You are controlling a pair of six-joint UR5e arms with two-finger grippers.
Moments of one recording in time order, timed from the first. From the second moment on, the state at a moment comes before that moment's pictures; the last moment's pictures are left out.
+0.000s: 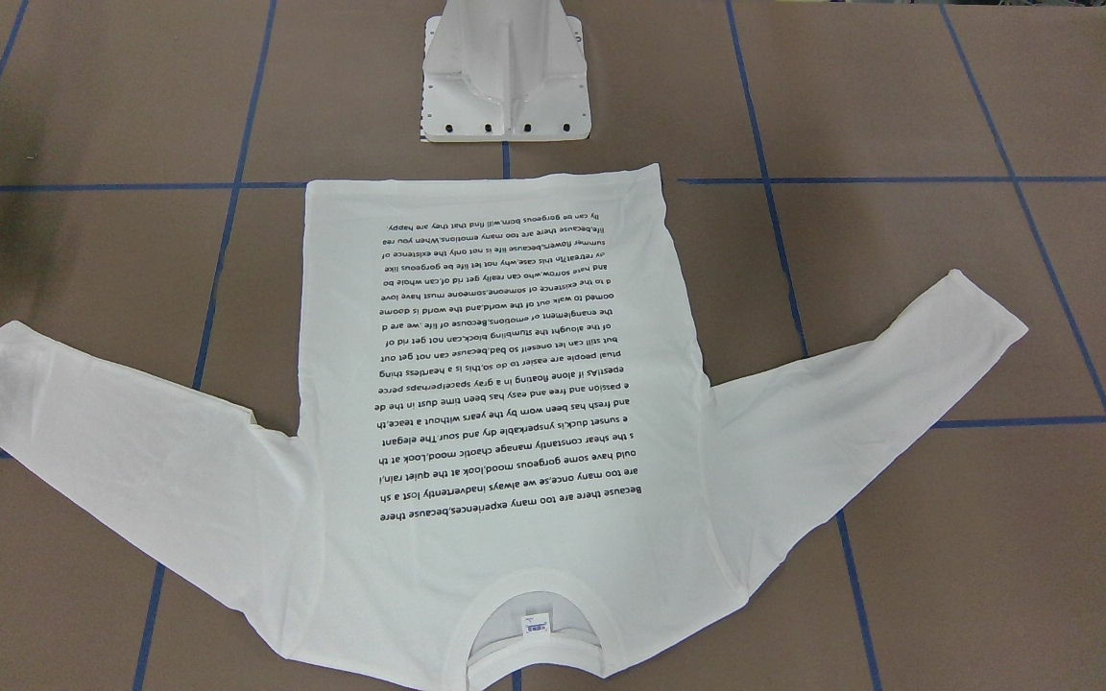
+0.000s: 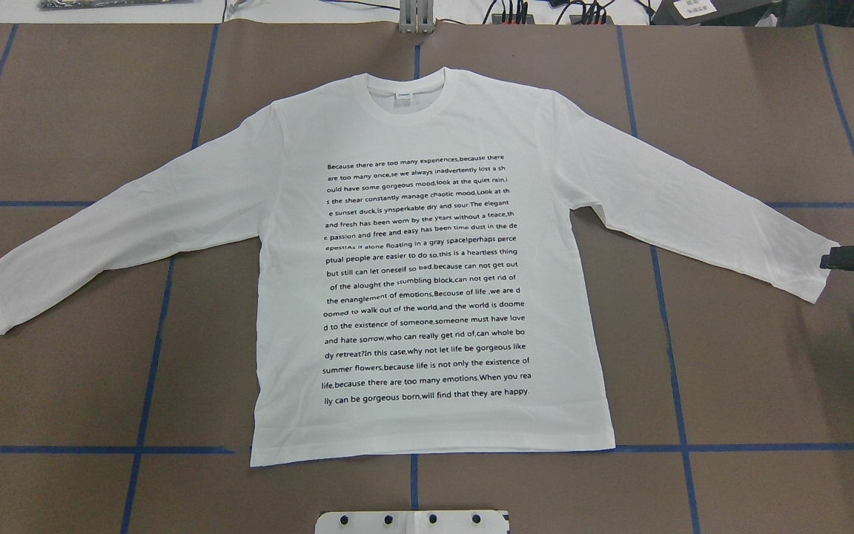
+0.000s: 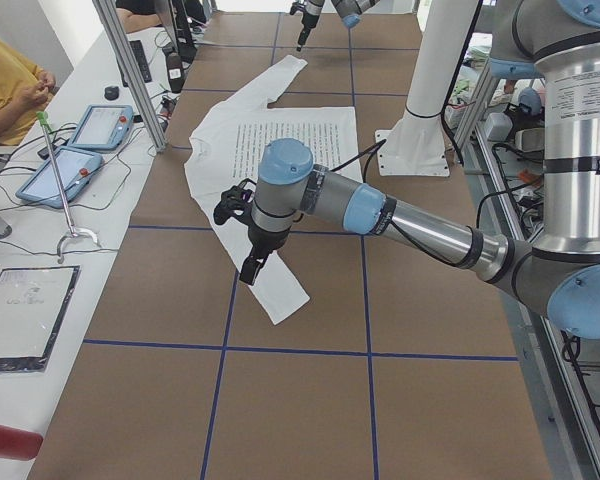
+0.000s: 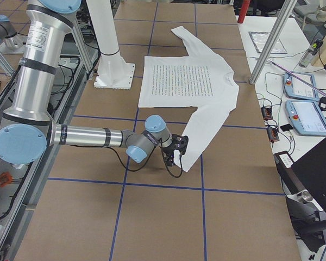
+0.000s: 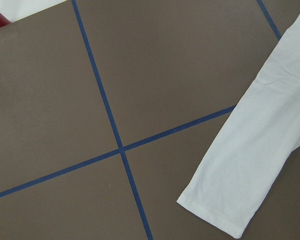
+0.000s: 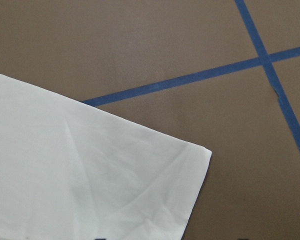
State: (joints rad) left arm -1.57 -1.47 -2.02 -1.57 -2.31 0.11; right arm 0.98 -1.82 1.65 -0.63 1.94 1.13
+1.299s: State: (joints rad) left arm -1.57 -1.46 -2.02 -1.57 -2.31 0.12; right arm 0.85 -1.78 1.59 -0.63 1.82 1.16
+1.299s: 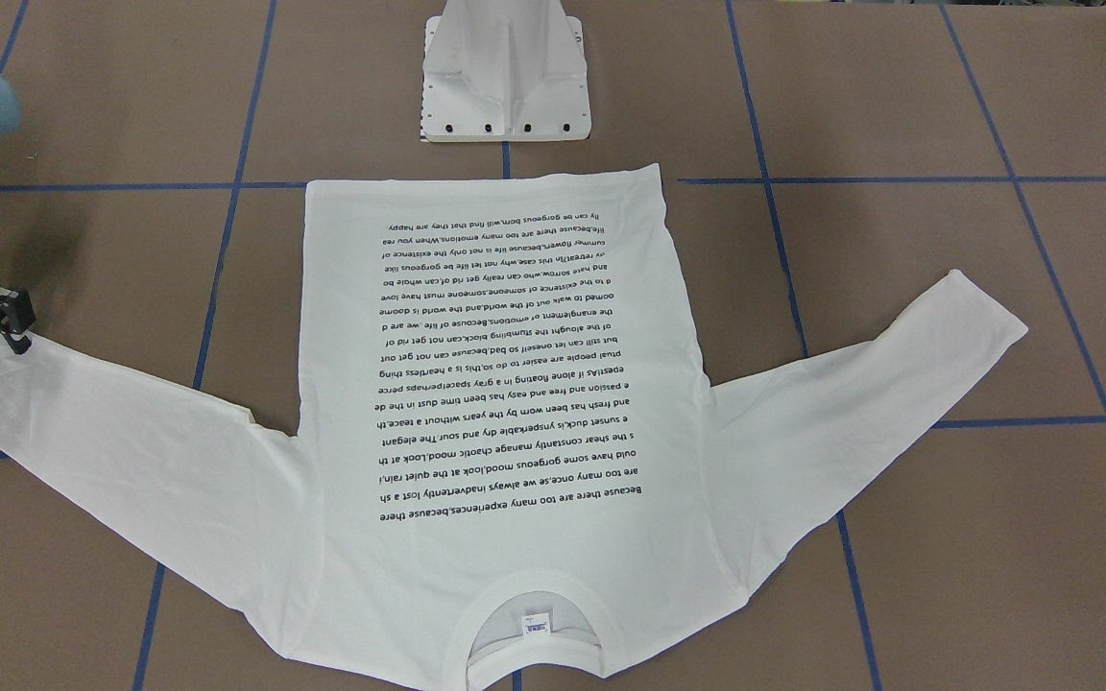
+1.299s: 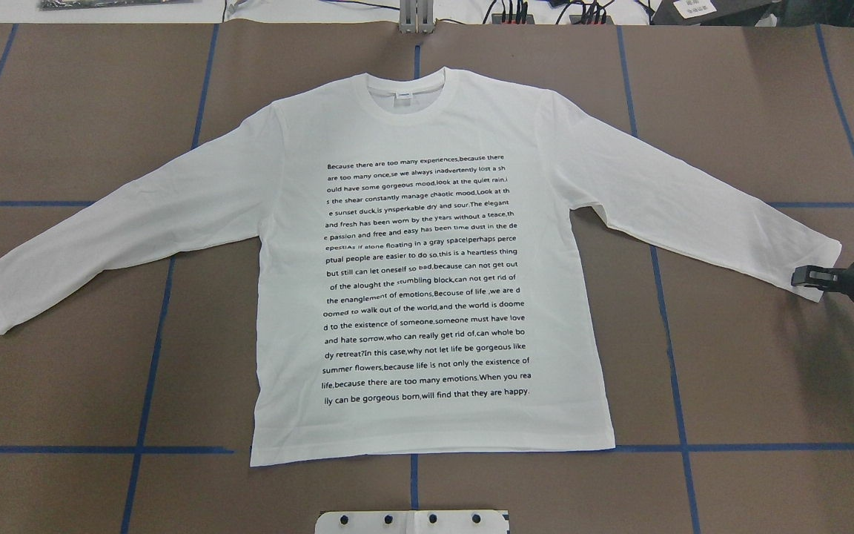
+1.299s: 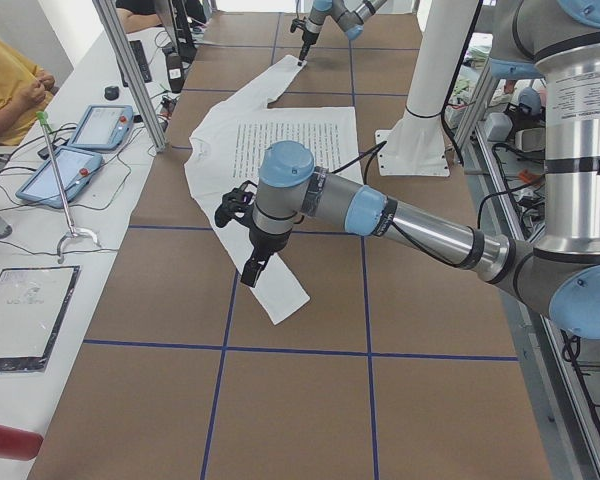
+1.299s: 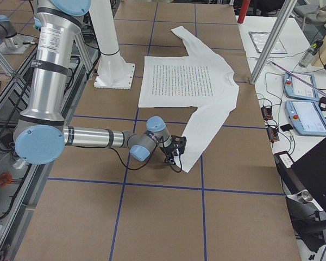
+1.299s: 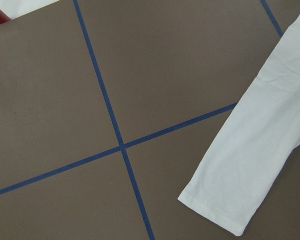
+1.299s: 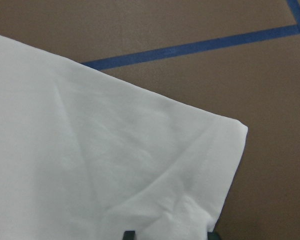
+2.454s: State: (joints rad) left arm -1.57 -1.46 -2.01 -1.57 -2.31 0.12; right arm 0.93 -1.49 1.75 -0.65 1.80 1.17
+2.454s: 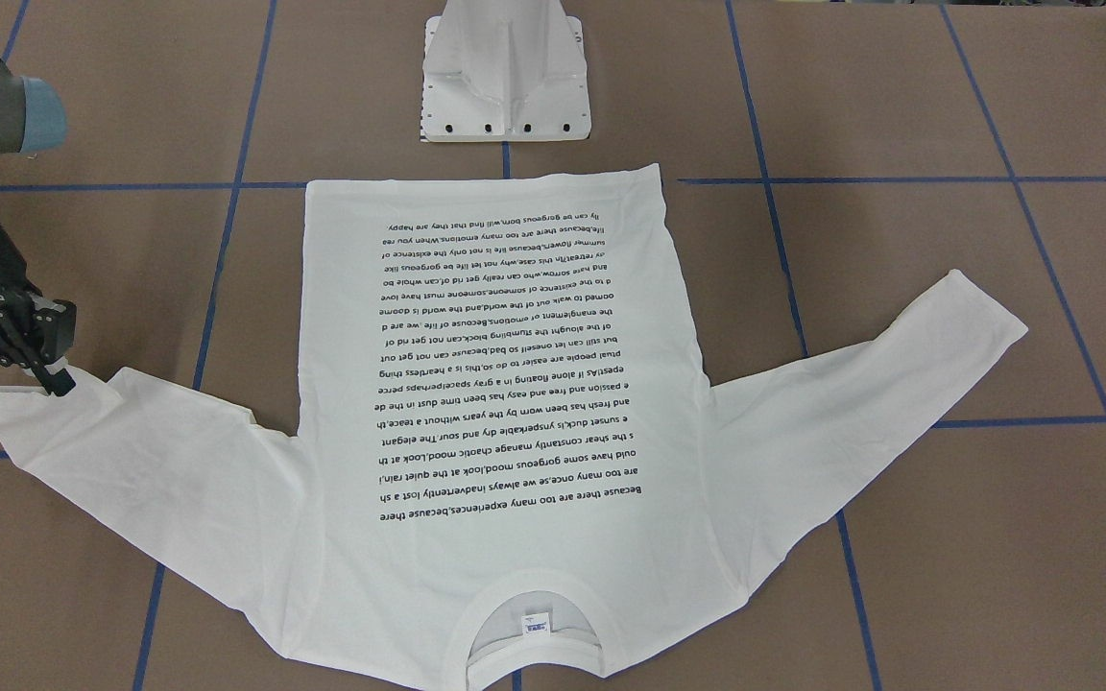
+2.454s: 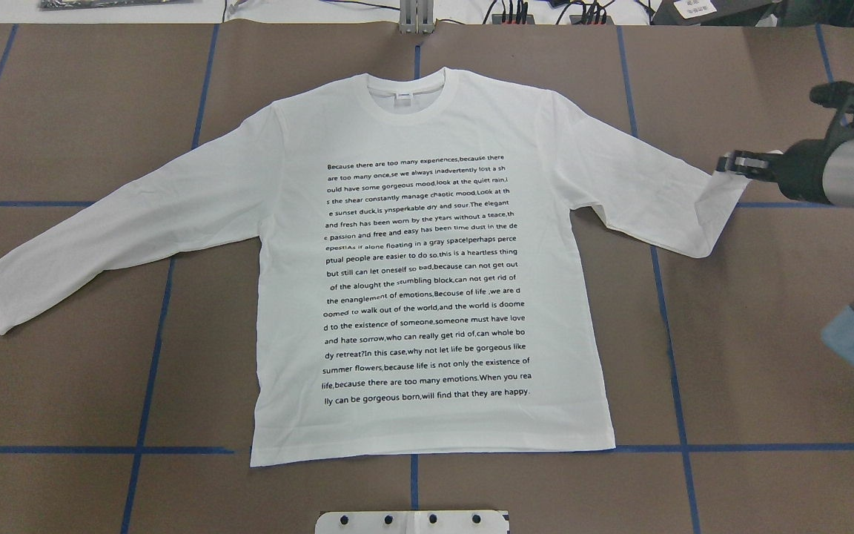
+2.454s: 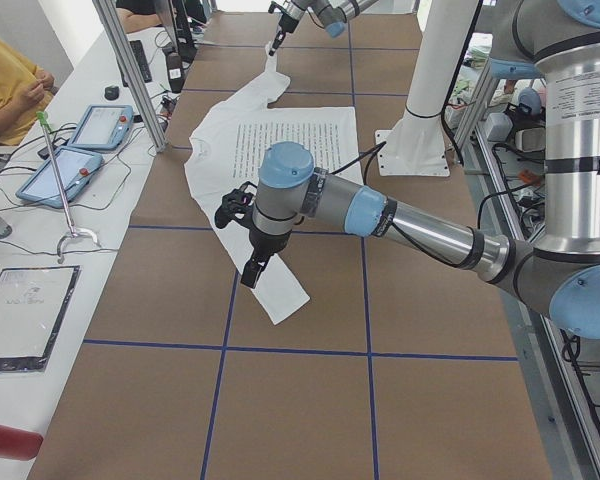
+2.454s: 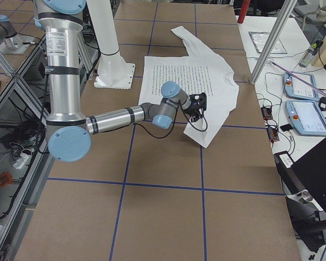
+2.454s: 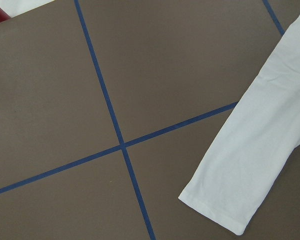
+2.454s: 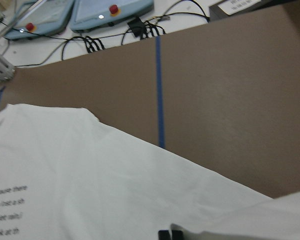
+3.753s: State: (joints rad) left arm -1.58 -1.46 -2.01 -1.57 -2.30 0.11; right arm 0.43 -0.59 1.37 -1.17 1.18 1.34
